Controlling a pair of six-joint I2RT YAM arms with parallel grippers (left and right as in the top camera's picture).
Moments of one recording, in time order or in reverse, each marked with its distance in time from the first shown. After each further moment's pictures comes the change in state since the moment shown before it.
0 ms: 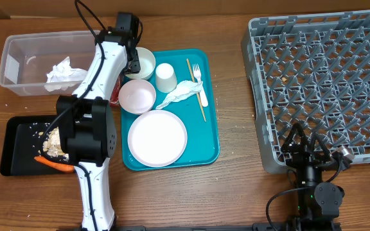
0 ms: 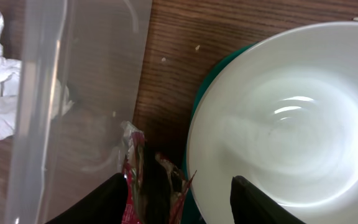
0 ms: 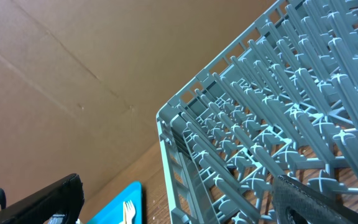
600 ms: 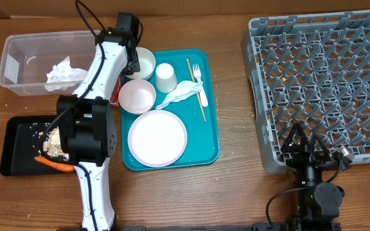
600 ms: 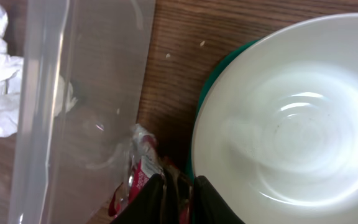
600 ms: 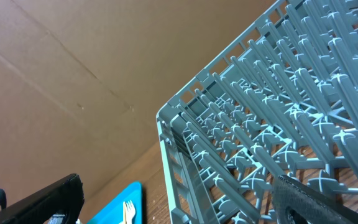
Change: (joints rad) left arm 0.000 0.002 0.000 -0.013 -0.012 0.004; right arm 0.000 0.000 0.000 0.000 0.000 0.001
